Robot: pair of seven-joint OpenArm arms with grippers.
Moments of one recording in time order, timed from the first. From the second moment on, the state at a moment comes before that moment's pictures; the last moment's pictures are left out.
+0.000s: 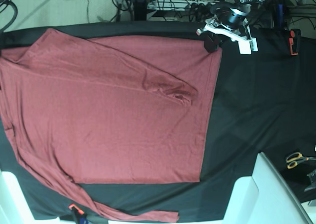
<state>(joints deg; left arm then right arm) 38.7 -19.6 5.7 100.7 -50.8 6.0 11.1 -3.5 17.7 63.3 60.0 24.4 30.7 -57.3</state>
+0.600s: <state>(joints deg) 34.1 -16.0 4.1 100.9 -50.9 6.1 18.7 -2.0 17.8 54.7 61.9 24.0 21.6 -58.0</state>
